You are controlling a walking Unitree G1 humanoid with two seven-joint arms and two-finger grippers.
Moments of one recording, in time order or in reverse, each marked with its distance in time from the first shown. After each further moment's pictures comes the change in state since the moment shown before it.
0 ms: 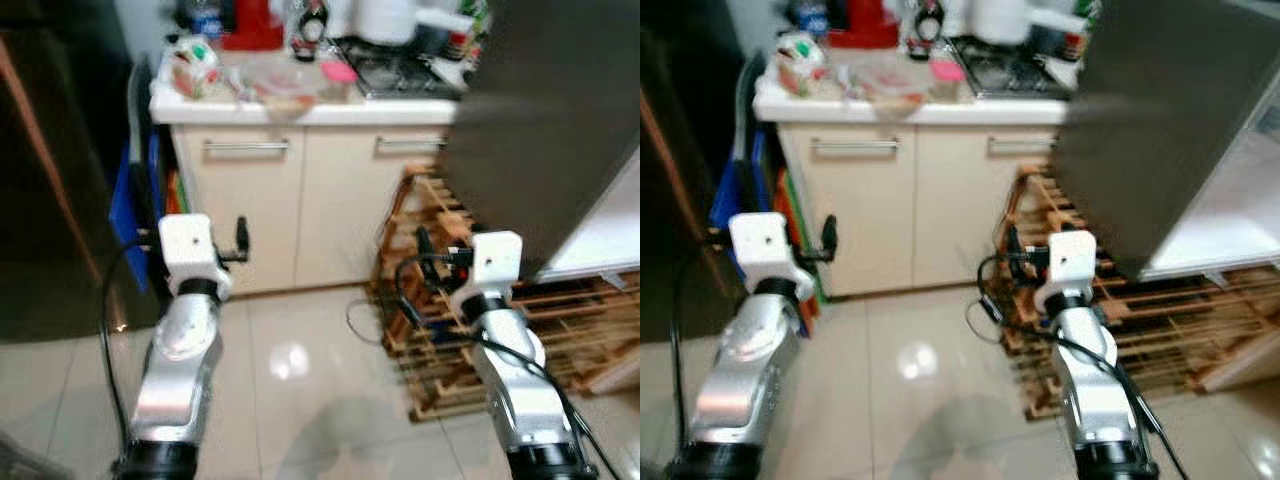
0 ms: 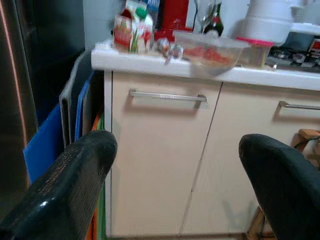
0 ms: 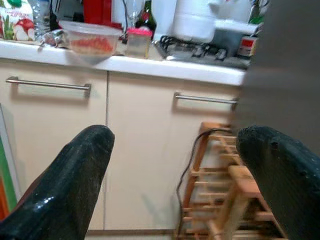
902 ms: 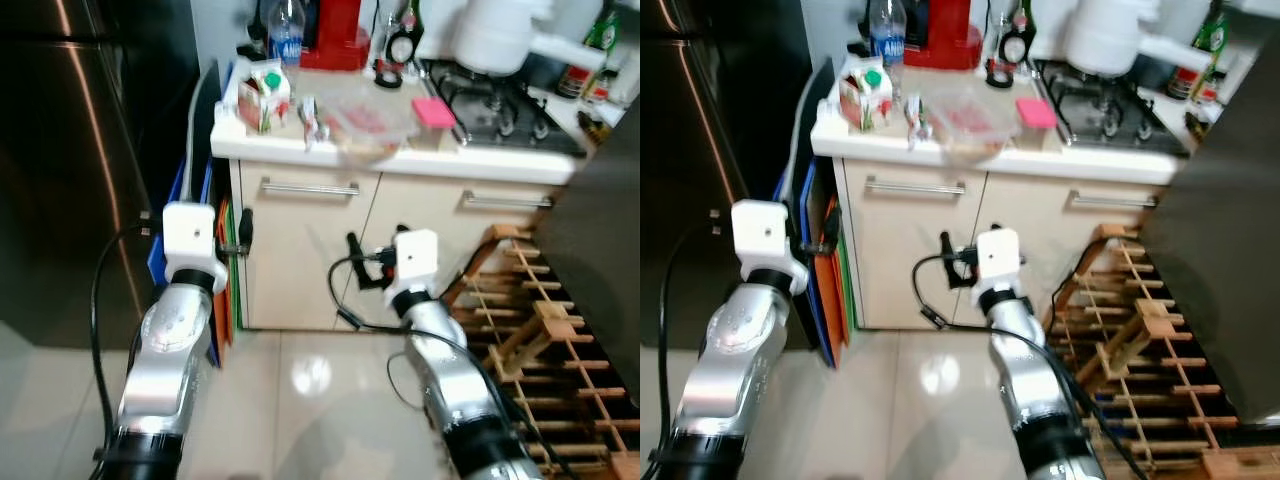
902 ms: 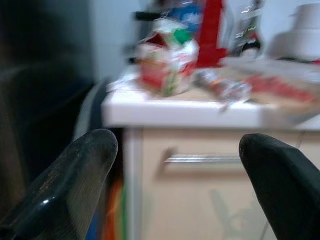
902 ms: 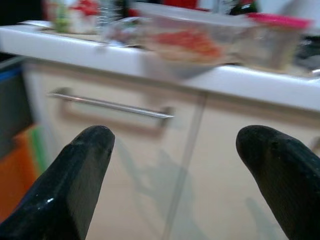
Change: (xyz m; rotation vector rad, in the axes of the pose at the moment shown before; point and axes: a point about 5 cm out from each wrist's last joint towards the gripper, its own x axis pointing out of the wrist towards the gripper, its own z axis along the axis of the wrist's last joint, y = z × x) left arm 0.022 0.019 0.019 0.096 -0.078 -0.100; right arm 0.020 0.070 -0.010 0.060 0.016 0.172
